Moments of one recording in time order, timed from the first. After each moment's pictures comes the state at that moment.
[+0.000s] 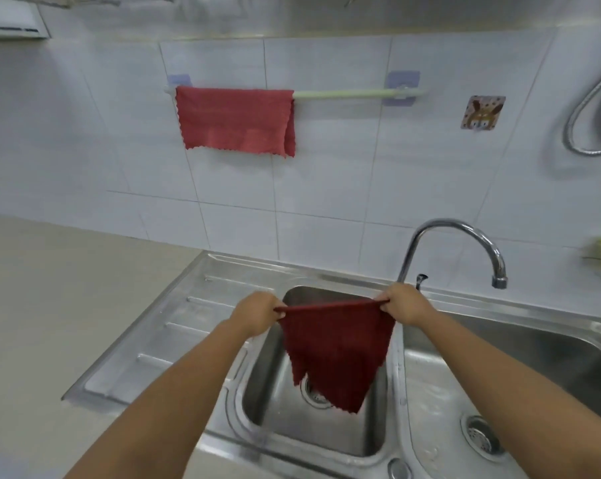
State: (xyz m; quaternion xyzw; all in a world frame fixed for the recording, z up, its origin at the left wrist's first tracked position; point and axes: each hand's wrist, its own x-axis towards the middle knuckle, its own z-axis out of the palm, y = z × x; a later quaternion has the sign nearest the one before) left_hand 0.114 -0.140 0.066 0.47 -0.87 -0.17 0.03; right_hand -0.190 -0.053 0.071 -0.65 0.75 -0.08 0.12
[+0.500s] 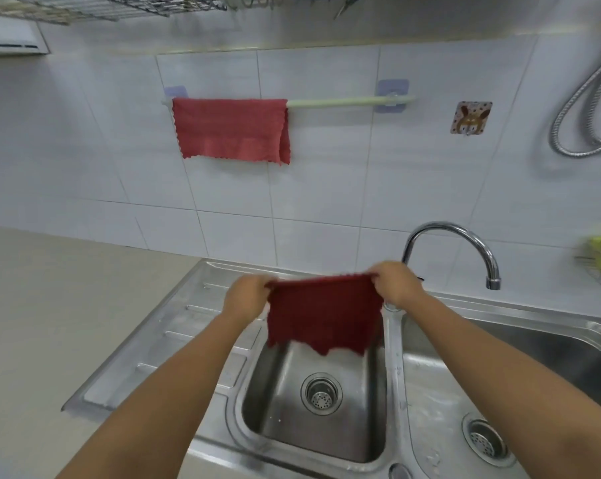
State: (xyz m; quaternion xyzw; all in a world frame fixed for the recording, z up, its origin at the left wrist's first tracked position) left_hand 0.115 -0.146 0.089 0.51 -0.82 -0.15 0.21; right_hand -0.177 -0.069 0.099 -0.61 0.77 -0.17 0.05
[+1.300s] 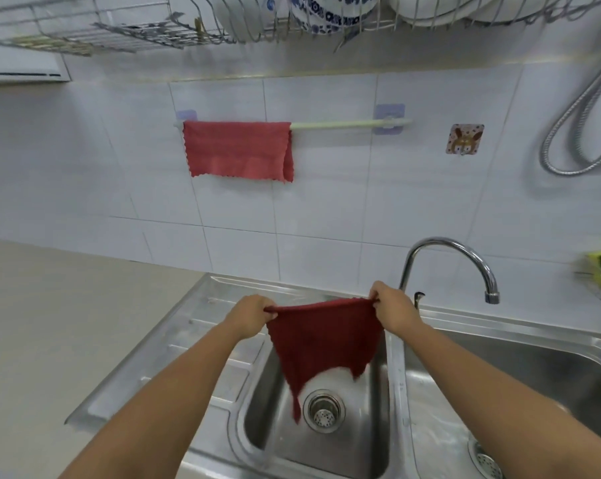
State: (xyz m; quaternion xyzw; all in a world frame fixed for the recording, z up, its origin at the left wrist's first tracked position) left_hand 0.126 -0.154 0.083 0.48 -0.84 -0.21 0.10; right_hand -0.171 -0.057 0.071 -0.56 0.79 -0.23 0.09
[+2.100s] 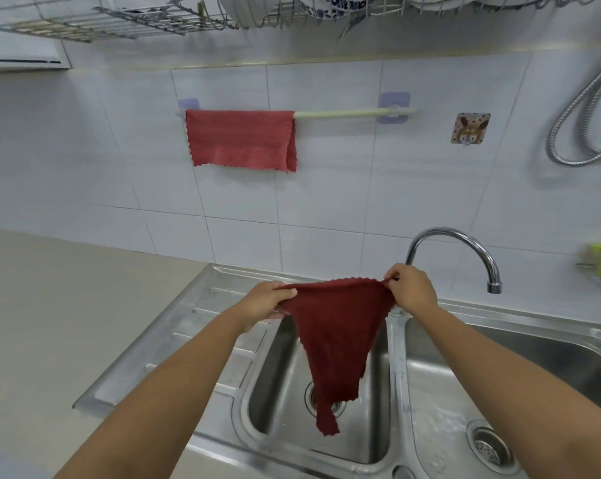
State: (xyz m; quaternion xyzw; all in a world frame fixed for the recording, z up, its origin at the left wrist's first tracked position) left_hand 0.111 -0.124 0.105 0.46 -0.63 -0.58 0.22; right_hand -0.181 -0.048 0.097 -0.47 0.81 -0.34 0.10
